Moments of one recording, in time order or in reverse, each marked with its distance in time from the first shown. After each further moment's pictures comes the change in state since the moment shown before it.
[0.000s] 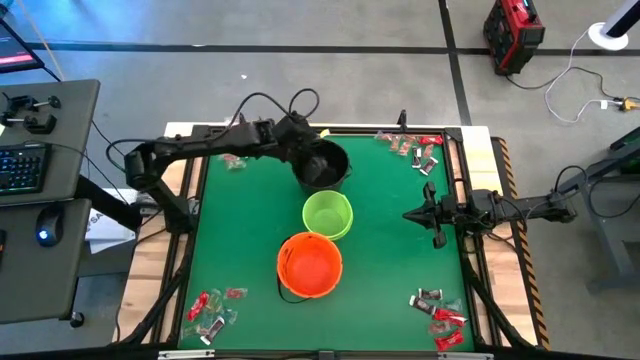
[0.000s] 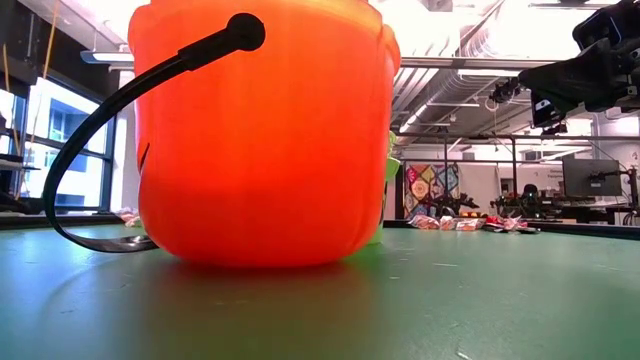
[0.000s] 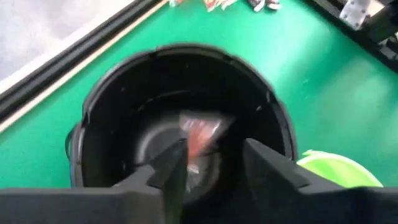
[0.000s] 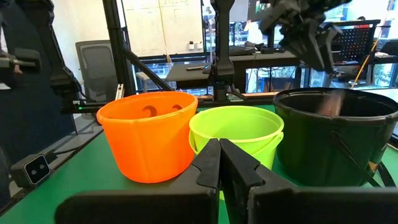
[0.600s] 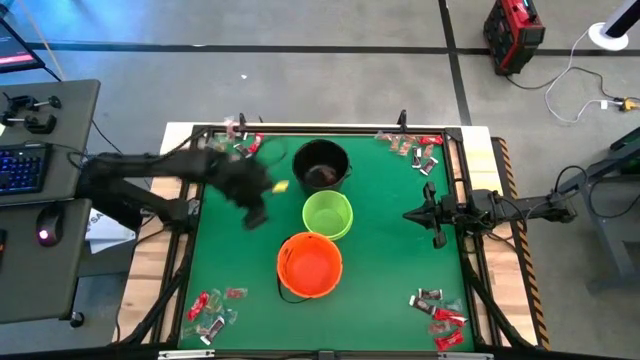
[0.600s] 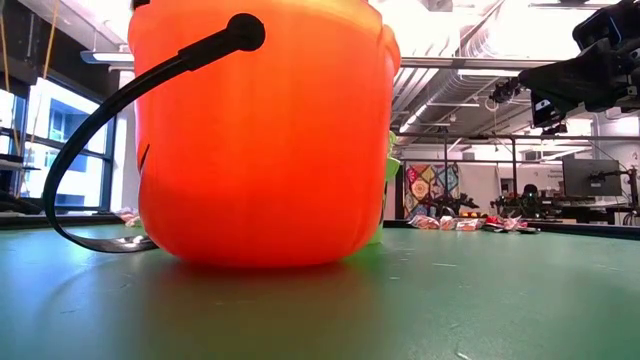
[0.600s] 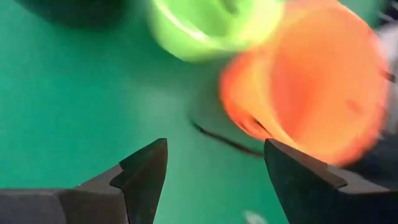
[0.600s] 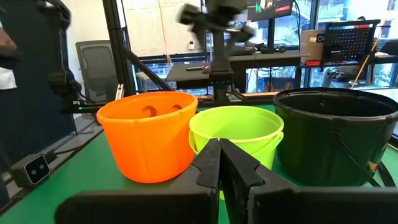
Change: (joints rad) left arm -0.379 -0.455 -0.227 -0.458 0.171 -0.133; right arm 0.000 0.001 0.000 0.000 0.000 0.000
